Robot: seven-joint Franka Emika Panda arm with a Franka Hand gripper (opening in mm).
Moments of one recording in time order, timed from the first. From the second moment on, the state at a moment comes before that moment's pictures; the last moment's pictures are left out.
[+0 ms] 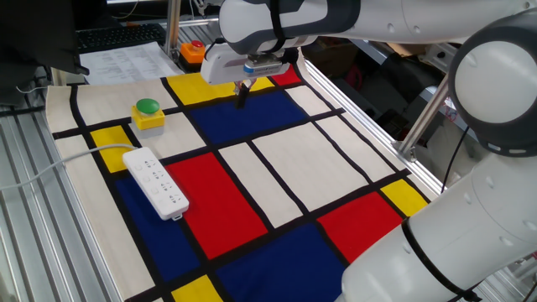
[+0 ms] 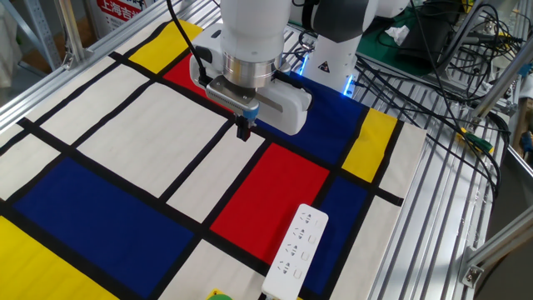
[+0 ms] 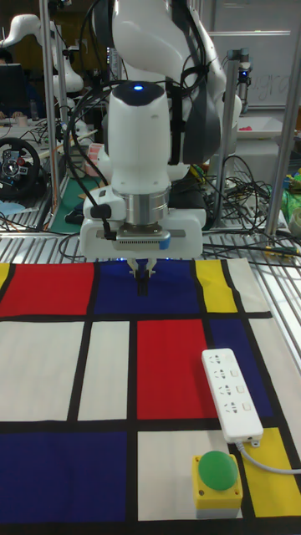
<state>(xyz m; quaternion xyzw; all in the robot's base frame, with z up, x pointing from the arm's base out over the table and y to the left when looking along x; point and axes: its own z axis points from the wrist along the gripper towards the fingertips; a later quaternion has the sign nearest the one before) 0.499 0.000 0.299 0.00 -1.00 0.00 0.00</state>
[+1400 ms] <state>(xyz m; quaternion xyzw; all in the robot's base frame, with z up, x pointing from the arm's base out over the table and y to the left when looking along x) 0.494 0.004 0.287 0.01 -1.00 -0.02 0.00</state>
